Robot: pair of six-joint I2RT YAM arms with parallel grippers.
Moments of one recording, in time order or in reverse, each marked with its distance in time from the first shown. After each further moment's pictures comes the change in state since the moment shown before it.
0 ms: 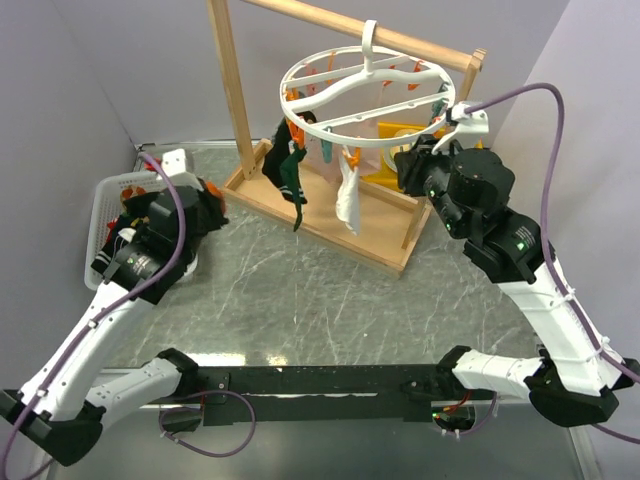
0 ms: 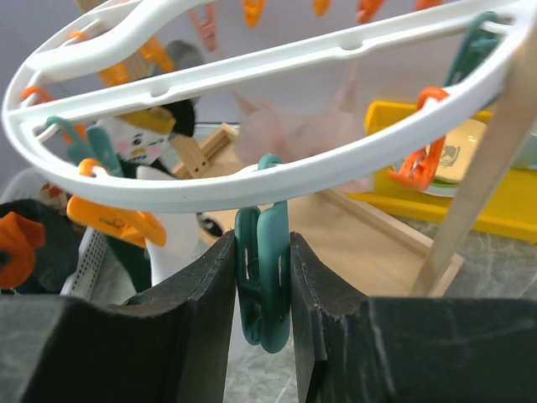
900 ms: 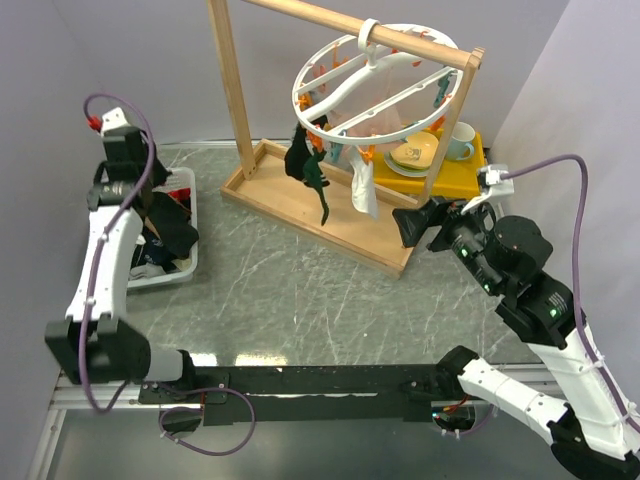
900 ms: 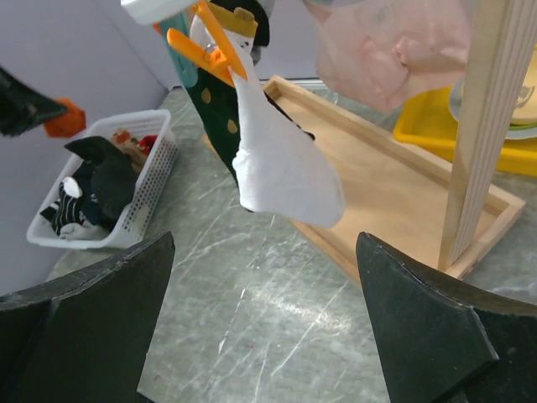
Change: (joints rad) left arm 0.626 0.365 0.211 -0.003 0.241 0.097; right arm -0.061 -0.368 -0.365 0.019 -0.226 0.111
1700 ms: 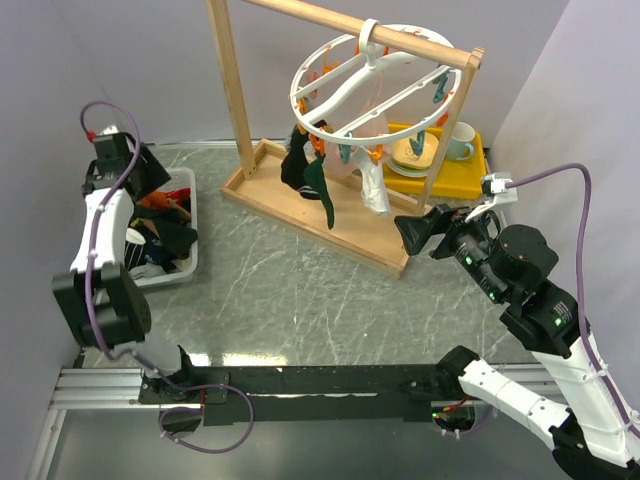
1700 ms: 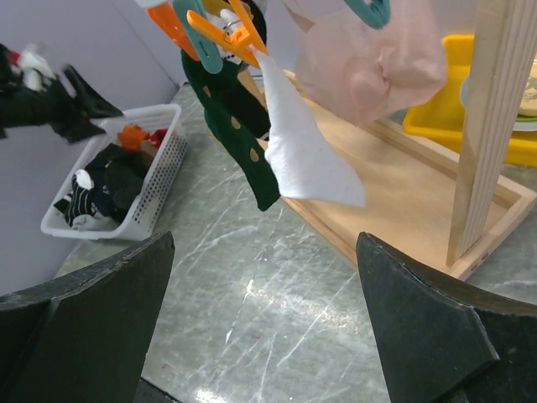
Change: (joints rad) left arm 0.203 0.317 0.054 0.018 0.249 -0.009; right arm 0.000 -0.058 -0.050 -0.008 -0.027 0.021
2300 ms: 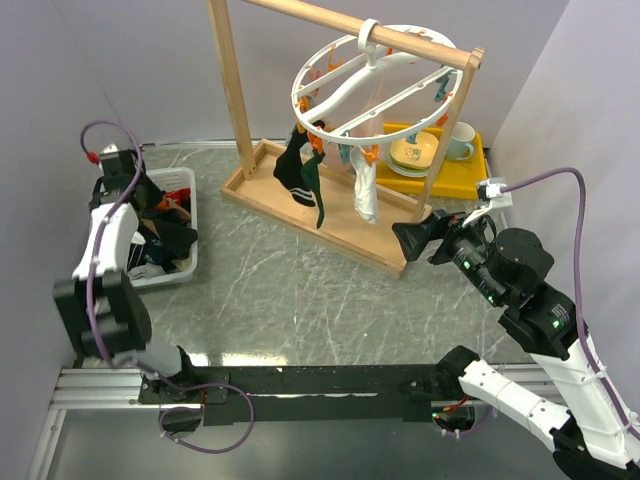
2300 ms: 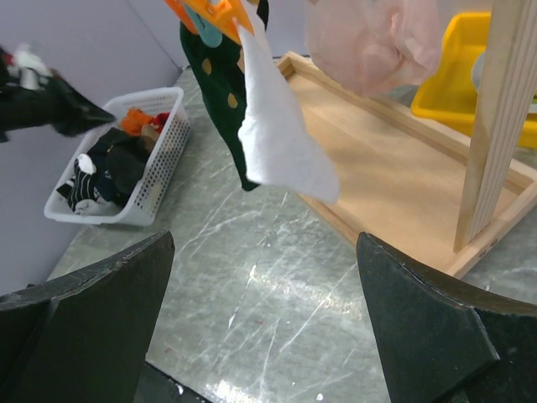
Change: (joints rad) left arm -0.004 -0.155 -0.177 0.101 -0.043 -0.075; right arm 0.000 -0.025 -0.027 -0.018 -0.028 0.014
